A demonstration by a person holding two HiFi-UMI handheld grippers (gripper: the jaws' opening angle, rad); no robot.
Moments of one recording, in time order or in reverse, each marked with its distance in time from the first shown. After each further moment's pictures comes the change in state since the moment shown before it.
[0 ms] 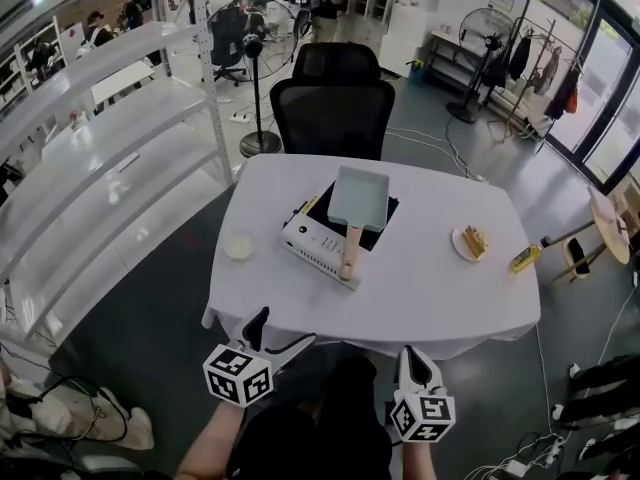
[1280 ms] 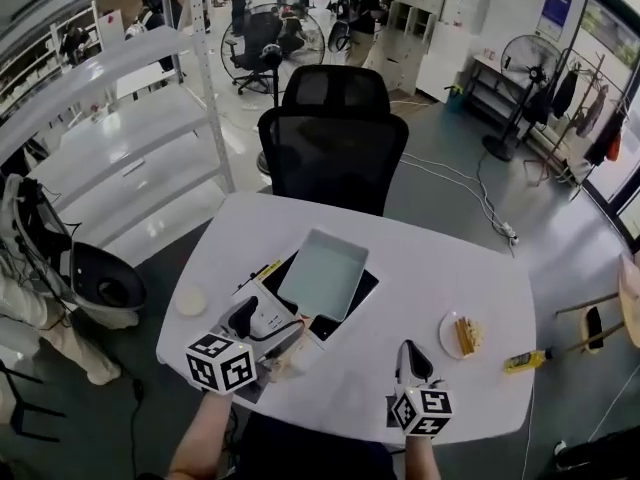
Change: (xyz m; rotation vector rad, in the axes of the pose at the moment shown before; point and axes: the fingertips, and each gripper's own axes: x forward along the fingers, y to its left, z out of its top) left arm 0.232 0.047 0.121 -0.102 -0.069 0.154; right arm 0.252 -0.164 0.104 -0.059 0.011 0.173
